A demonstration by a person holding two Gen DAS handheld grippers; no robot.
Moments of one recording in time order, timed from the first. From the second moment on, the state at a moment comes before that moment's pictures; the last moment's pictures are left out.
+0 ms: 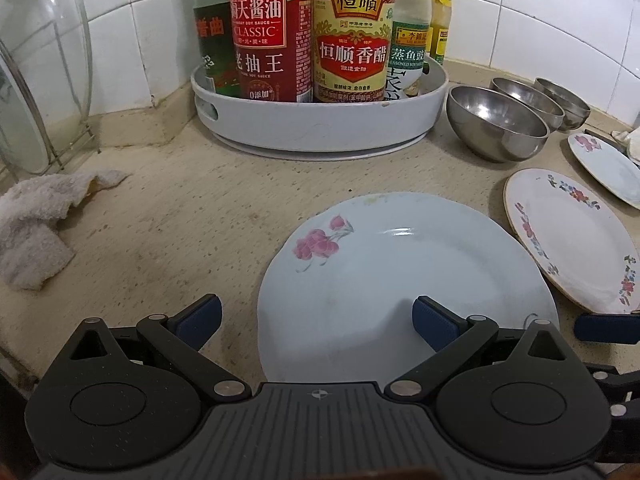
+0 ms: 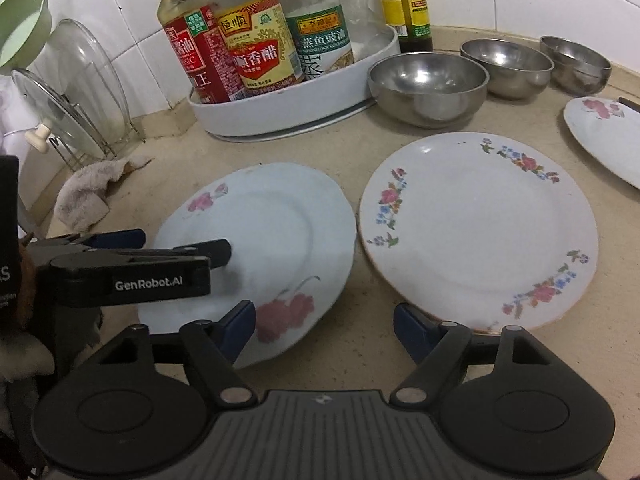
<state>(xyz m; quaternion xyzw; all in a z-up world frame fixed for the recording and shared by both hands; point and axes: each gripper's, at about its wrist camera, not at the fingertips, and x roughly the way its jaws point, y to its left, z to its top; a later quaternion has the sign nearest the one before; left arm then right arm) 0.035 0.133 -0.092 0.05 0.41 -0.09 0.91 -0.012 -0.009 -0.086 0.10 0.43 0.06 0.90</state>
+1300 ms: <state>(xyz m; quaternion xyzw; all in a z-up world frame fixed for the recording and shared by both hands) 0.100 -0.051 -0.092 0.12 0.42 -0.27 0.86 -0.004 -0.174 -0.085 0.22 0.39 -0.09 0.89</state>
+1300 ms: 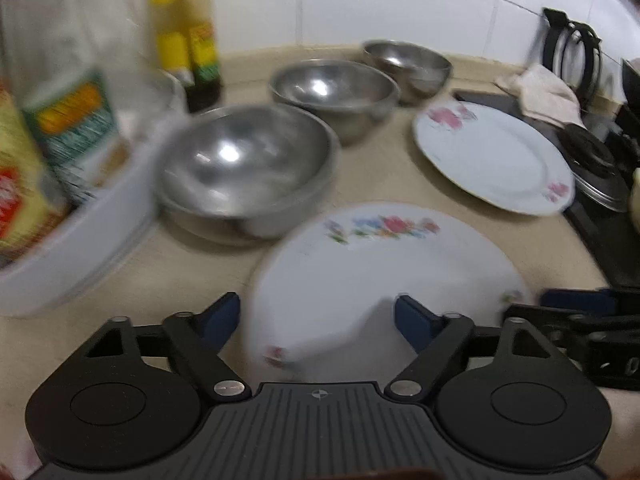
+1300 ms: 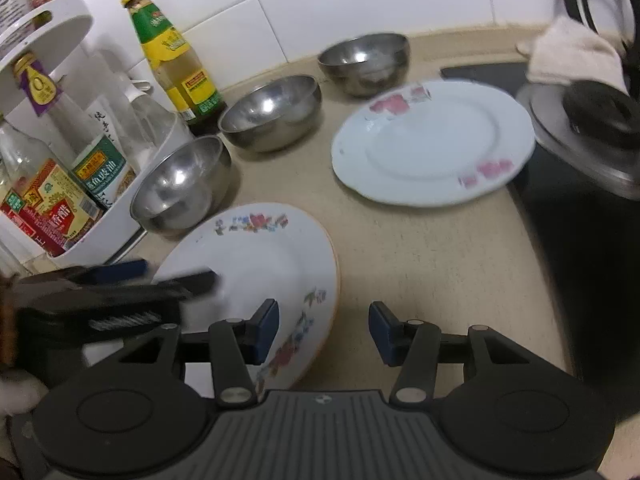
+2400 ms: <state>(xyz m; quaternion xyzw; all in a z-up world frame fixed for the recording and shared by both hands) 0.055 0.030 -0.052 0.09 0.37 -0.20 0.90 -0.028 -0.113 -0.037 0.12 0.36 -0.02 0.93</state>
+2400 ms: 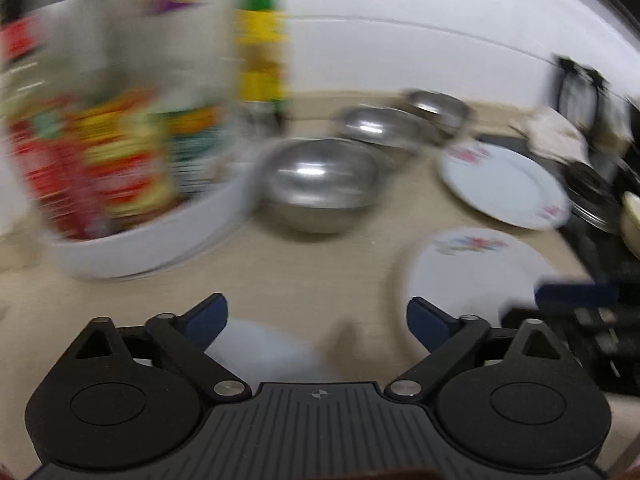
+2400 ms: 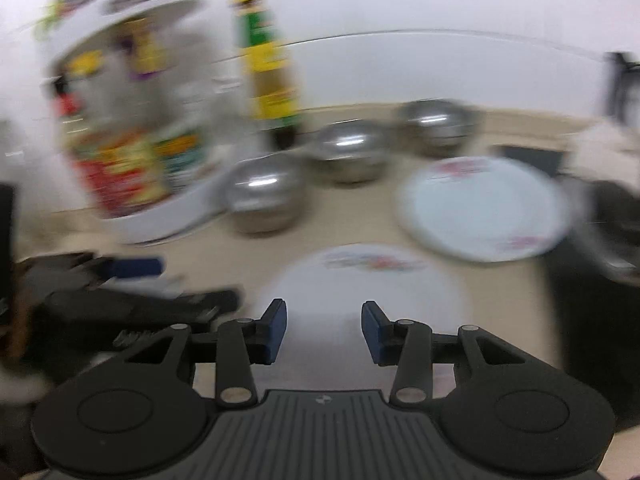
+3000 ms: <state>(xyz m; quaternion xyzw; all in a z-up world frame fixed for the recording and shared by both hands) 0.050 0.143 -0.084 0.06 0.42 -0.09 0.90 0.023 -0.027 -0.088 0.15 0.43 0.10 0.89</state>
